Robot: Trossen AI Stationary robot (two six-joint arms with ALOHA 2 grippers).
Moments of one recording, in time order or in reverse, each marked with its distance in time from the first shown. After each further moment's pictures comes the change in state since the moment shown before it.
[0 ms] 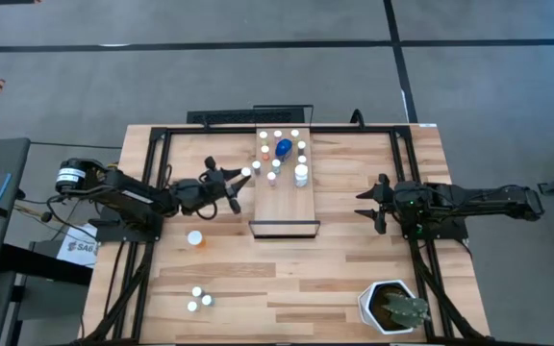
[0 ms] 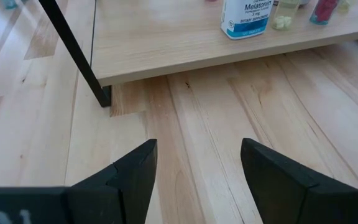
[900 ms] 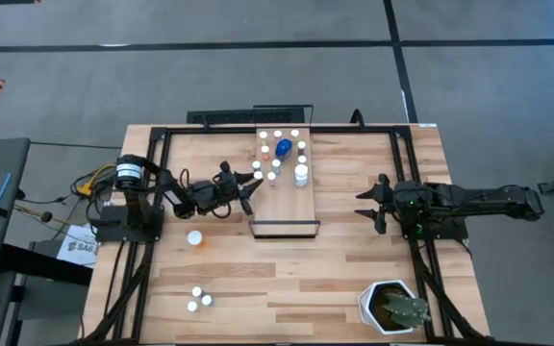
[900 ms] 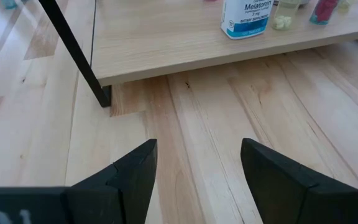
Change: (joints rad) left arm 0.066 0.463 0.067 0.462 0.130 -0.106; right arm 0.000 0.000 0.000 0.000 0.000 0.000
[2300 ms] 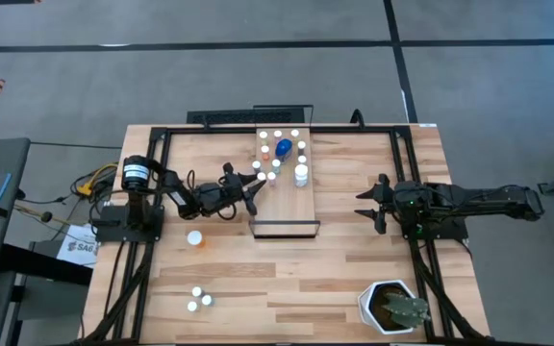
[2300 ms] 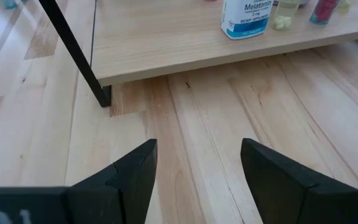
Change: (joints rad) left arm -0.014 0.061 0.044 -0.052 -0.059 0.020; right arm 0.000 0.000 0.000 0.000 0.000 0.000
